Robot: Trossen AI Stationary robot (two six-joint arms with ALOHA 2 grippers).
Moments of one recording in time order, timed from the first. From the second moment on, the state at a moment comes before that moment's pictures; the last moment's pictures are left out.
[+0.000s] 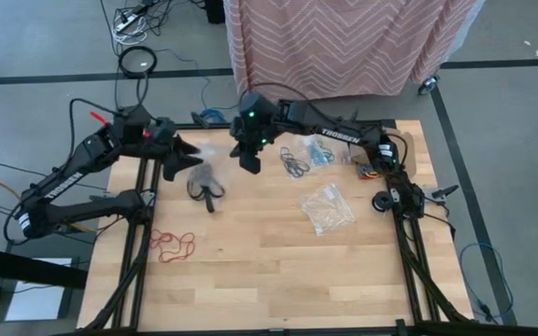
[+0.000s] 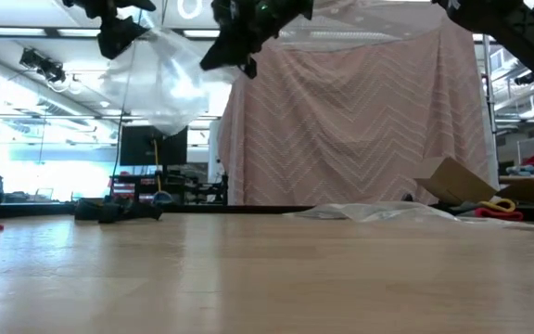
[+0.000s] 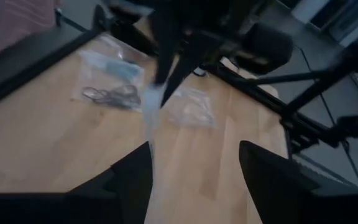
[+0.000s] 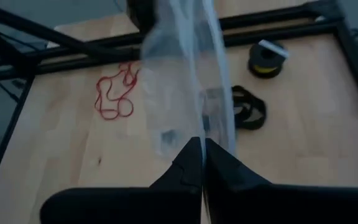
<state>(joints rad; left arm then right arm) 0.63 0.76 0.99 -0.70 0.51 -0.24 -0.27 2.19 2.34 -0.88 -0.34 -0.05</state>
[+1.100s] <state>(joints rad) 0.80 1.29 0.80 -1.04 0.09 -0.14 -0.36 2.04 2.34 -1.08 -0.23 -0.11</state>
